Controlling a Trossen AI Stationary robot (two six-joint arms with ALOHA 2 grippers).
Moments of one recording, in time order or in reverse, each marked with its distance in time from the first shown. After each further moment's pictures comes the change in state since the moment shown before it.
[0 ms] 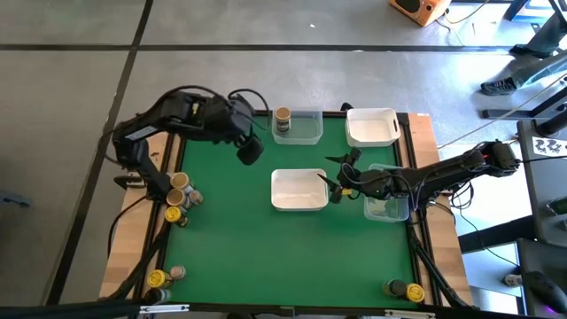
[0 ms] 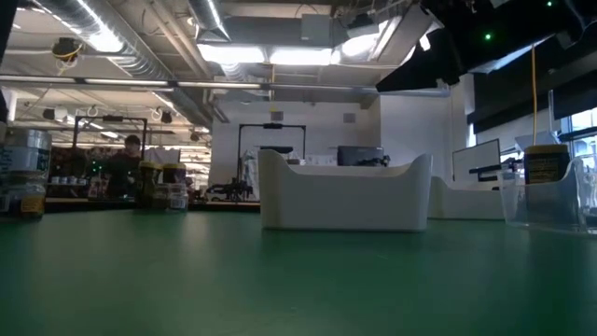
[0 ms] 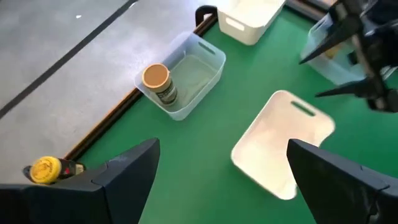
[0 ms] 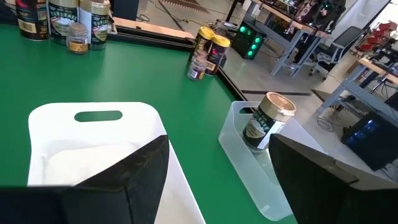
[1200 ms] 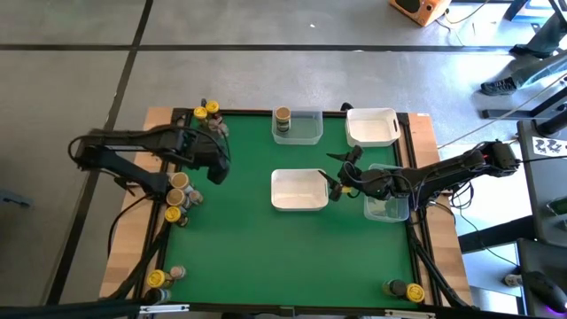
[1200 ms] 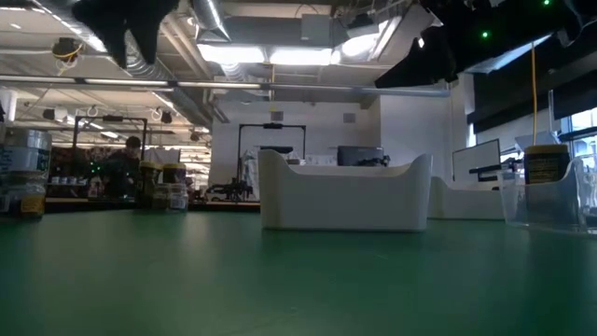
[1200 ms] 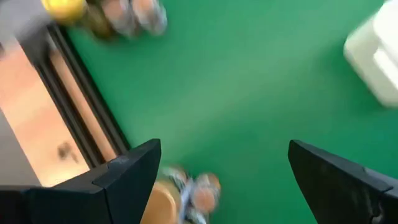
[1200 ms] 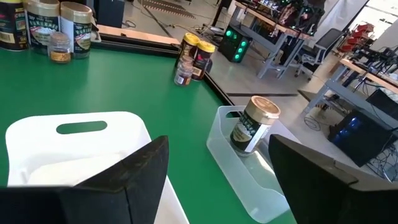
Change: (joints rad) left arm -0.017 -0.430 -0.952 0.005 0.127 -0.461; right arm 0.000 0.000 0.002 0.031 0.057 -0.009
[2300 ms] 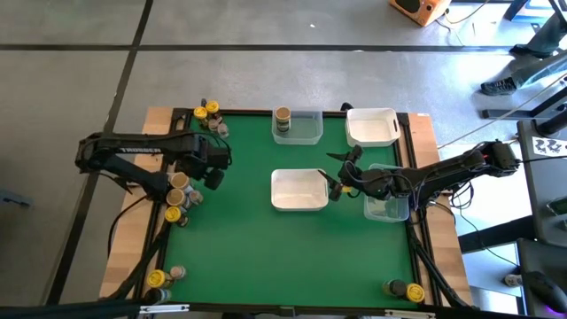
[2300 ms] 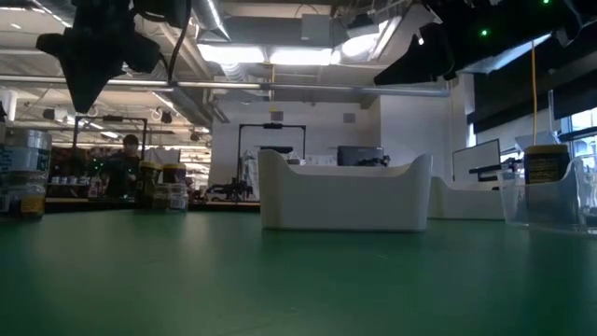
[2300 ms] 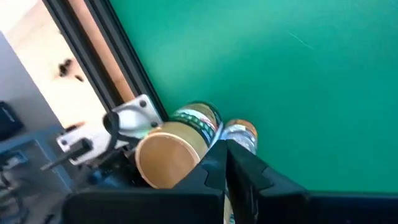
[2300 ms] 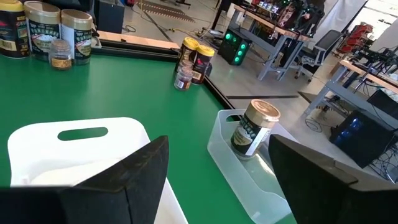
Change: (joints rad) left arm 0.120 0.013 -0.244 -0.005 0.185 -0.011; right arm 0.000 0.000 0.000 0.019 0.000 0.002
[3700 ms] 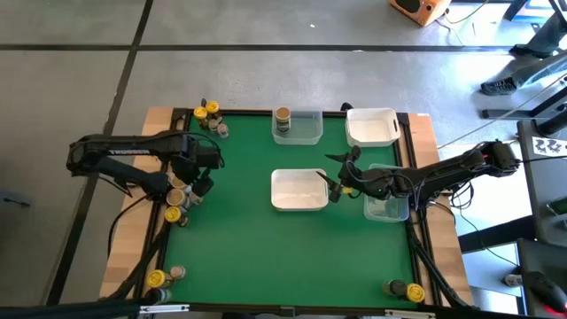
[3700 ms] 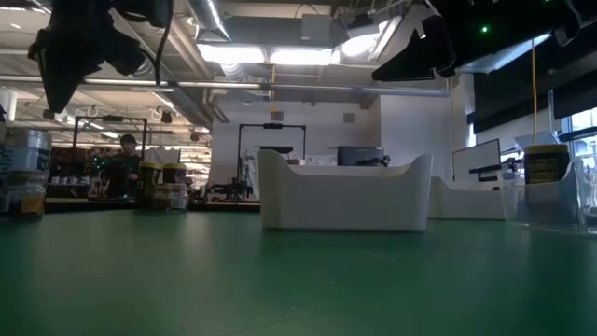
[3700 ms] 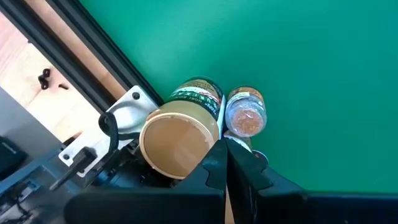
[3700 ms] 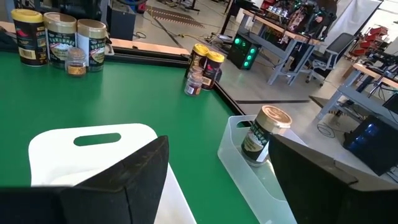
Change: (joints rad) left arm 0.022 -0.123 -0.083 0.000 0.104 0.236; right arm 0.000 0.000 0.000 0.023 -0.045 0.000
